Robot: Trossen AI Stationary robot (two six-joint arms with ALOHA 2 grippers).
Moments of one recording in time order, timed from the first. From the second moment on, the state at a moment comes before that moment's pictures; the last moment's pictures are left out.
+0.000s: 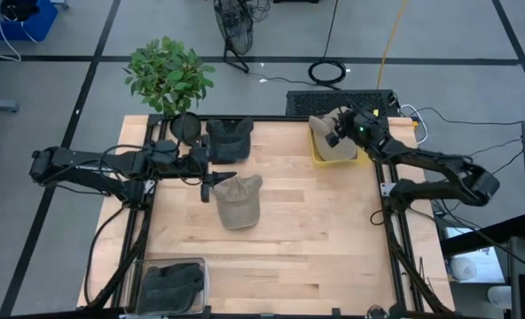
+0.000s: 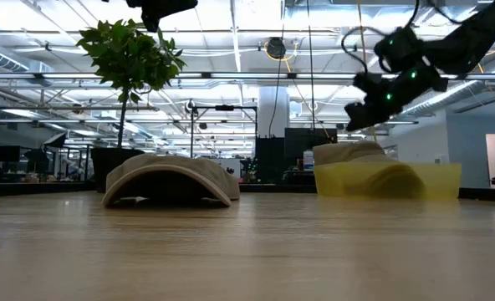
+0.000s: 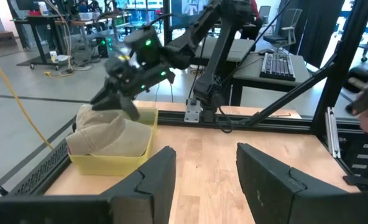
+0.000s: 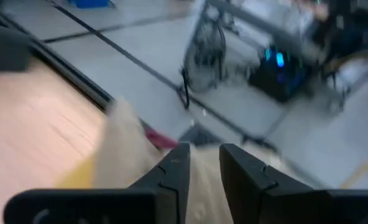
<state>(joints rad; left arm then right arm) 0.01 0.98 0.77 0.10 -0.05 -0.03 -0.79 1.14 0.46 0.31 0.26 -0.18</state>
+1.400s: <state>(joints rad) 0.00 1.13 0.77 0.26 -0.08 -0.03 -0.96 1.26 0.20 0.78 0.09 0.19</state>
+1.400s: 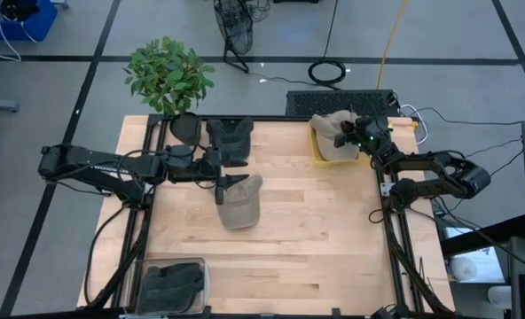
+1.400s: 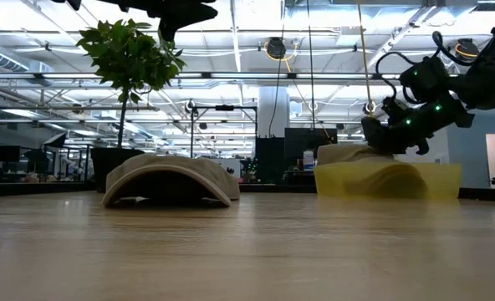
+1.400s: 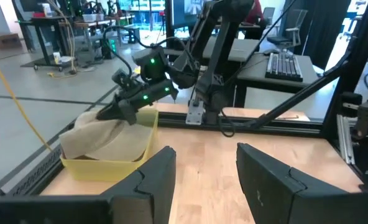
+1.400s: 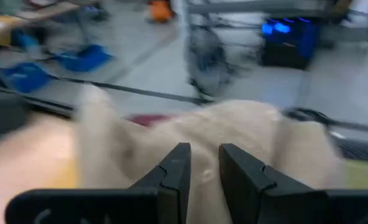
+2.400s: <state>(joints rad) 0.00 1.13 0.77 0.26 -0.09 -0.03 -0.77 1.41 0.20 0.95 0.10 0.14</state>
